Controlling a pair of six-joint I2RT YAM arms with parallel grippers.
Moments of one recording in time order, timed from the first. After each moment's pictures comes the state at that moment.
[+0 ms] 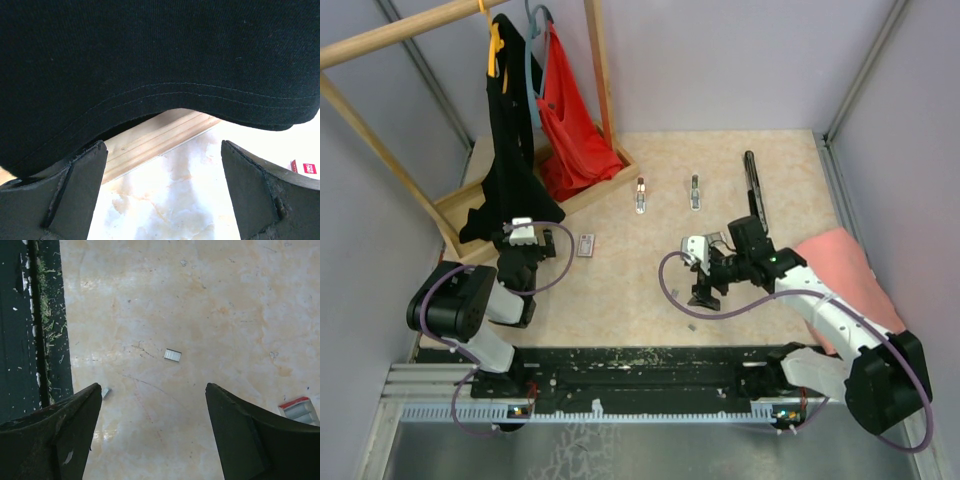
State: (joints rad) left arm -0.17 1.61 0.17 1.41 -0.31 0.10; right arm 0.45 1.09 0.72 -0.55 -0.72 -0.75
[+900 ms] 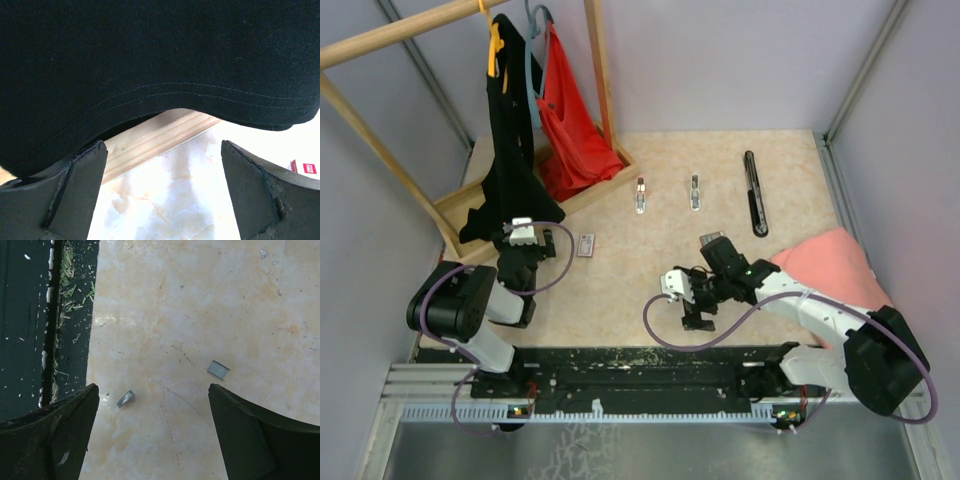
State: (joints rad) left arm -0.17 1.61 0.17 1.41 -0.31 0.10; right arm 0.65 1.16 0.63 -0.51 -0.64 -0.89
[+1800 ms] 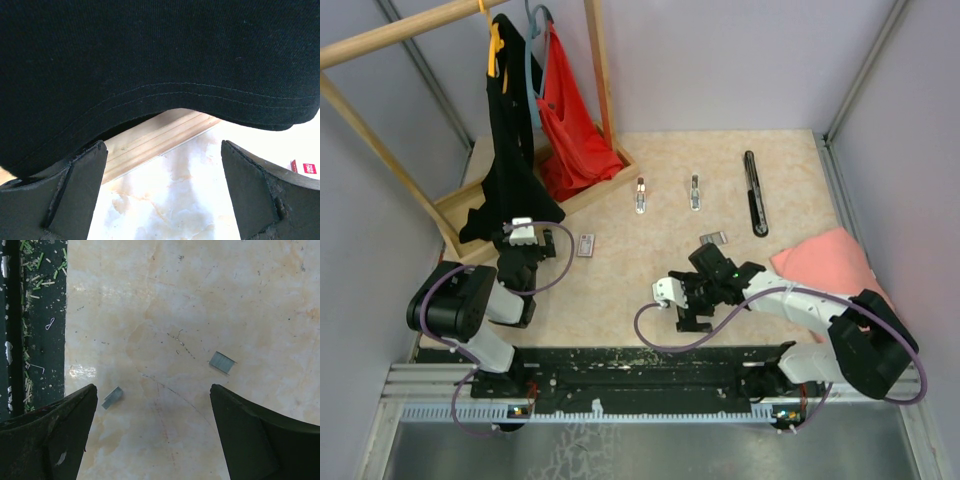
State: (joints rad) left arm -0.17 1.61 0.17 1.41 -0.31 0.10; right arm 0.73 1.26 0.62 -0.44 -0.47 -0.89
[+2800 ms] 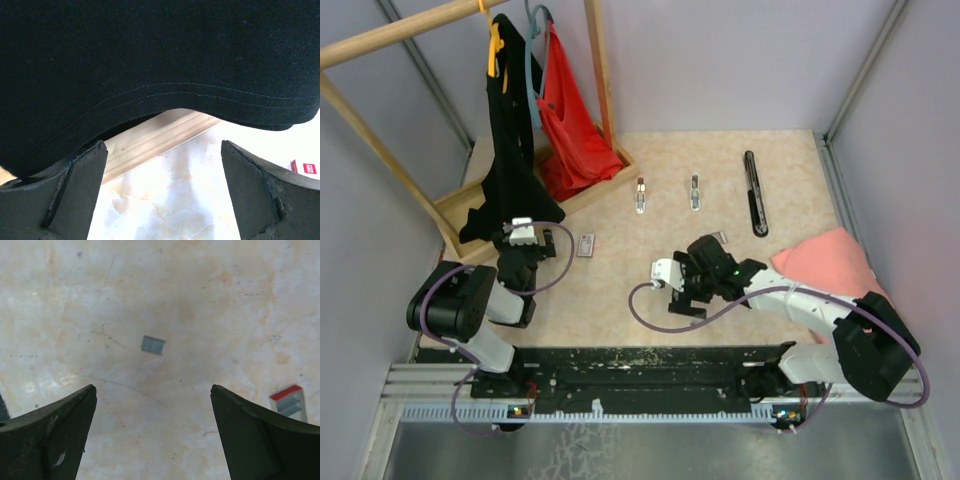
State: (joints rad) left arm -0.17 1.61 0.17 1.41 -0.31 0.10; right arm 0.74 1.25 0.64 -0.37 -0.23 -0.75
